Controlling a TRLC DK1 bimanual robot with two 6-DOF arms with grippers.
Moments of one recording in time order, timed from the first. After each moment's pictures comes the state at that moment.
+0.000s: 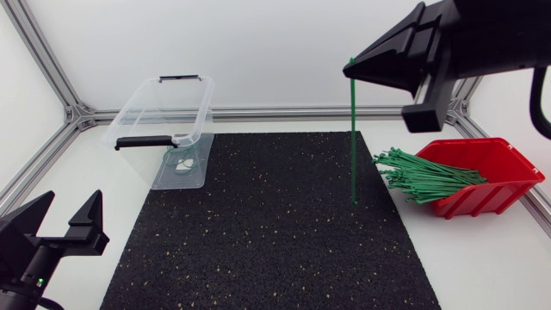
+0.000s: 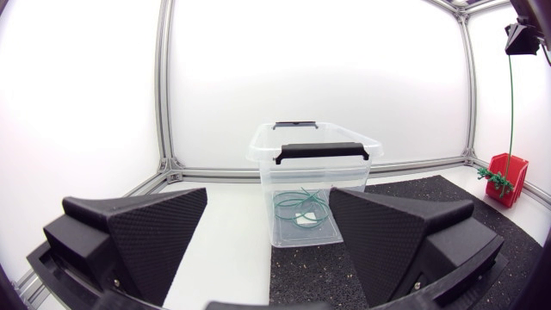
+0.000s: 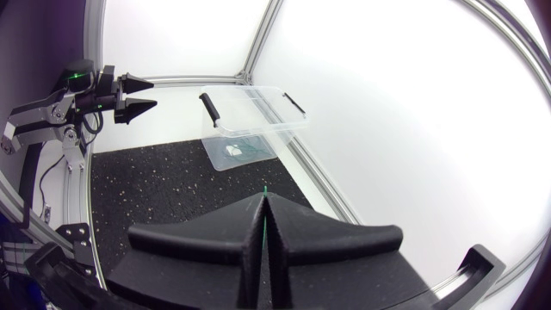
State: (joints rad) left arm 0.01 0.05 0.02 0.00 -0.03 0.02; right arm 0.56 1.16 1.35 -0.74 -0.22 -0.53
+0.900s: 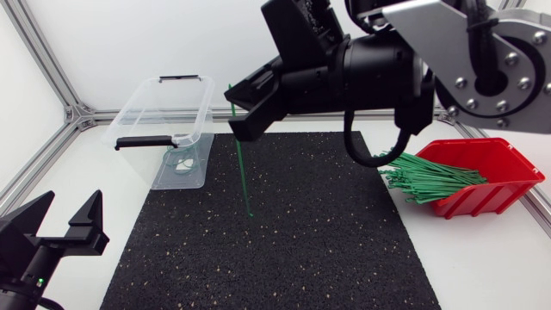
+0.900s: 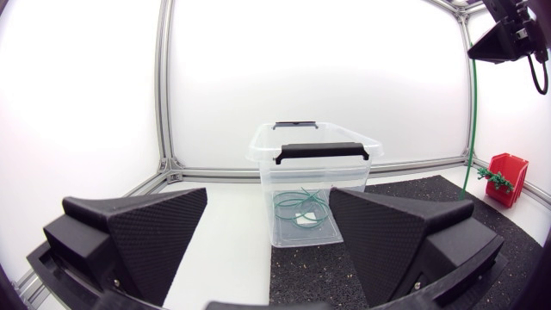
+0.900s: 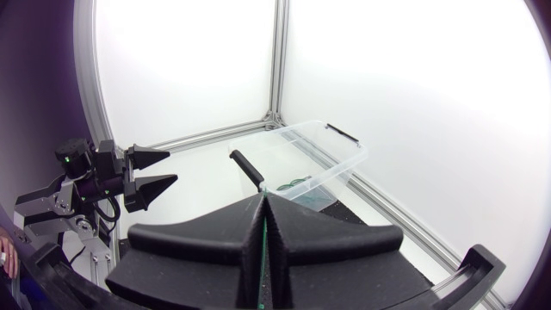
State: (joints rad) left arm 0.01 0.05 0.02 0.00 -0.03 0.02; right arm 0.79 1.41 1.23 -0.19 -0.21 -0.11
